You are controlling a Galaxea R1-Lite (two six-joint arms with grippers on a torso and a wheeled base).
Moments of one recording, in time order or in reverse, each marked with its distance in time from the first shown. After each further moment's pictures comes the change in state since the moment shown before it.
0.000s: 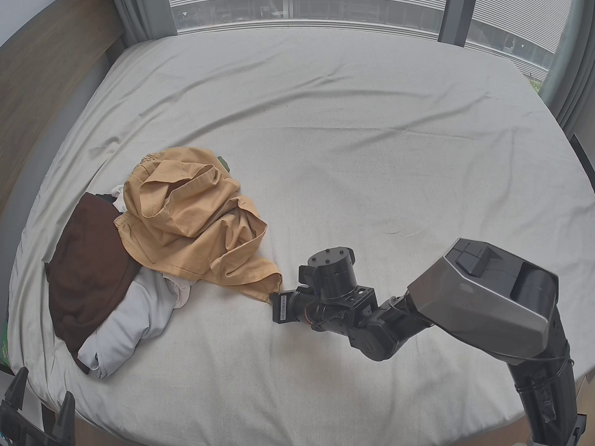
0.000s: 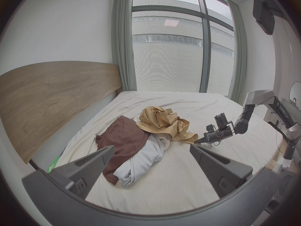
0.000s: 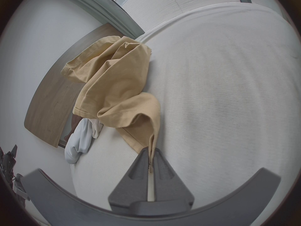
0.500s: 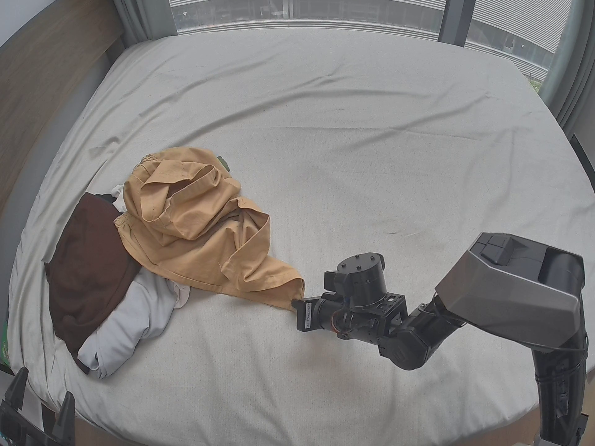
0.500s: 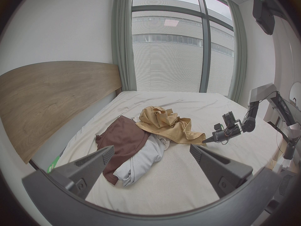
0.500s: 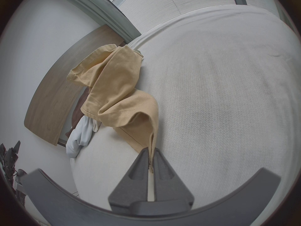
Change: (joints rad) left arm 0.000 0.000 0.000 0.000 0.000 0.000; right arm -0.020 -0.108 0.243 -0.122 -0.001 -0.008
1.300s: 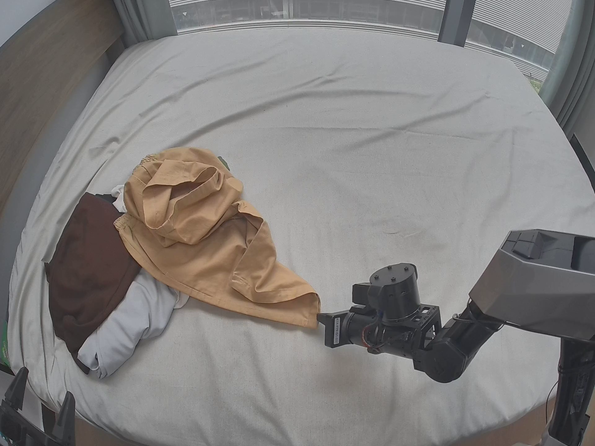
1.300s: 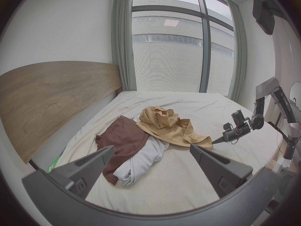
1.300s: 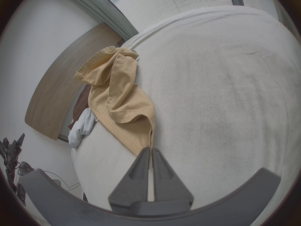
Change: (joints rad) left arm 0.000 0.000 0.000 0.000 -0.001 0.000; right arm -0.024 -0.125 0.261 -0.092 0.000 -0.014
